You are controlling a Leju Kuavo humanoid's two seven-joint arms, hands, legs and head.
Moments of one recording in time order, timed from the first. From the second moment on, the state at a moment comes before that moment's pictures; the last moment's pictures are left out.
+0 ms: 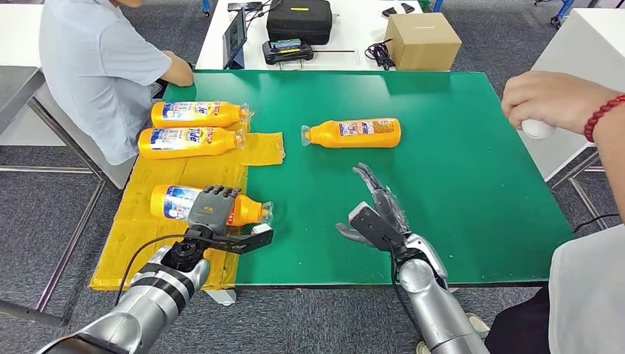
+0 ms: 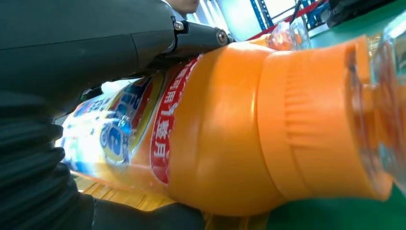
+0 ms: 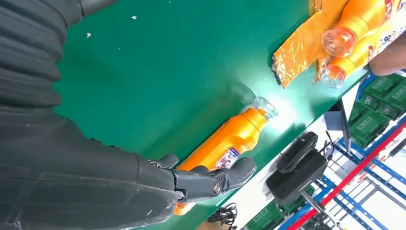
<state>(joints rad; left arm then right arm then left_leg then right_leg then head) -0.60 -0.14 -0.34 -0.50 -1.57 0.43 0.20 -0.27 0.02 0.25 -1.18 0.49 0.01 -0.42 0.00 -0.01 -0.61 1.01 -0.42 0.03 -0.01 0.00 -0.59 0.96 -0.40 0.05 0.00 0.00</state>
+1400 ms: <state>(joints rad) -0.42 -0.20 -0.38 -0.85 -1.54 0.52 0.11 -0.18 0.02 0.20 -1.20 0.51 -0.04 -0.43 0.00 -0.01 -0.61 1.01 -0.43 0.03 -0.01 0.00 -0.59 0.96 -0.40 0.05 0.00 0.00</state>
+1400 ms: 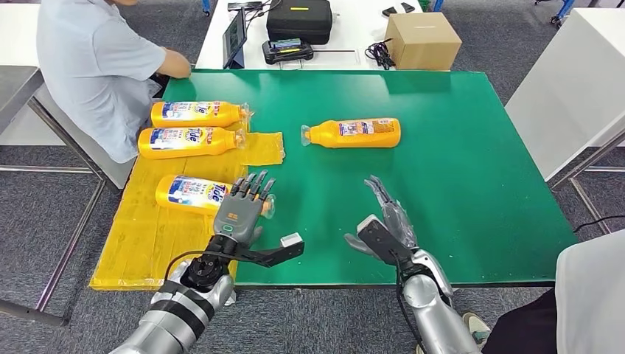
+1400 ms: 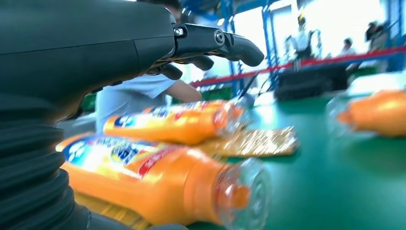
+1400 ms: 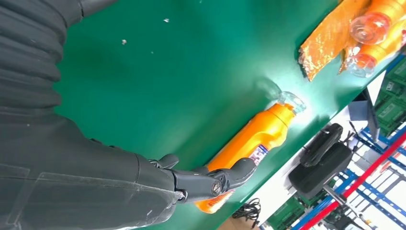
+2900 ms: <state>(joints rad) -0.13 -0.29 -0.53 -1.20 -0.11 0.36 -0.39 -0.13 -0.11 0.23 -1.22 1.25 -0.42 -0.19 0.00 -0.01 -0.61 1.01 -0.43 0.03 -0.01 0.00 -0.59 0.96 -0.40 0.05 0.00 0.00</state>
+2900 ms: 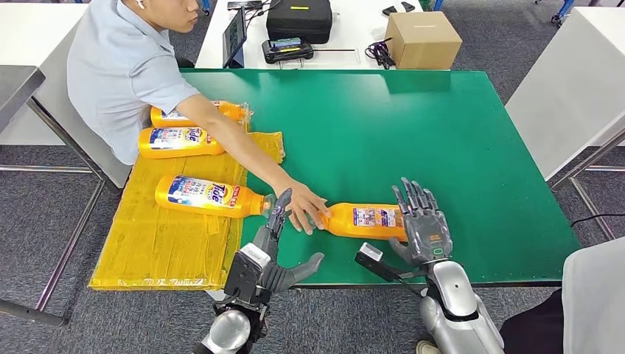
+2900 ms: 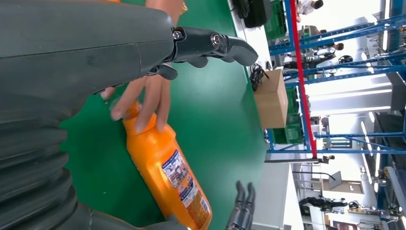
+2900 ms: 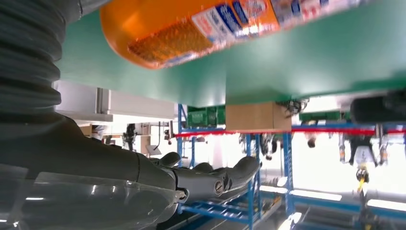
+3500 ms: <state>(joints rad) -0.12 -0.28 -0.56 -1.25 -0.17 0.30 -0.30 -0.17 -0.18 0.30 -1.17 1.14 -0.22 -0.14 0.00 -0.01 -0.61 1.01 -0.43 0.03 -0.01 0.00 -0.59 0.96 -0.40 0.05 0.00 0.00</state>
